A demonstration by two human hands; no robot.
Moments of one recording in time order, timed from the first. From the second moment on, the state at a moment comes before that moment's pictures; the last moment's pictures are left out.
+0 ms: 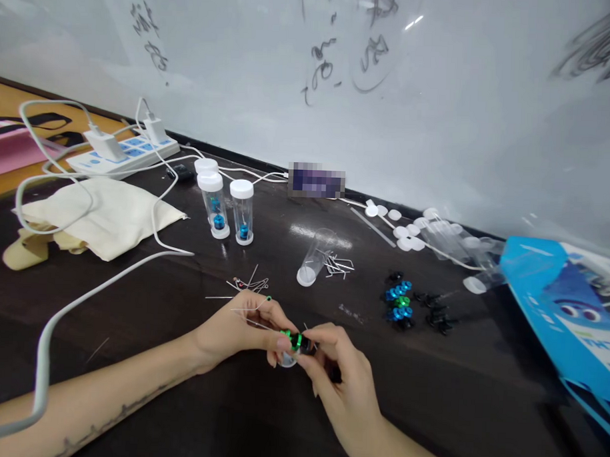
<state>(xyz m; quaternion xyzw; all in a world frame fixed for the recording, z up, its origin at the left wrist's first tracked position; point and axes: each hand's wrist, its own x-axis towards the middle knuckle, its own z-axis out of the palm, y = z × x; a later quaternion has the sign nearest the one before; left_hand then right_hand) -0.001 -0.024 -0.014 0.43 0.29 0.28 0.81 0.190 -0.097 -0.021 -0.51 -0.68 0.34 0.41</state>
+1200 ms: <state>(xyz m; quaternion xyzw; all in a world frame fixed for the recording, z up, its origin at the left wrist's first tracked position) -0.001 -0.025 -0.013 0.42 0.28 0.28 0.82 0.192 -0.096 -0.020 -0.46 -0.69 0.35 0.43</state>
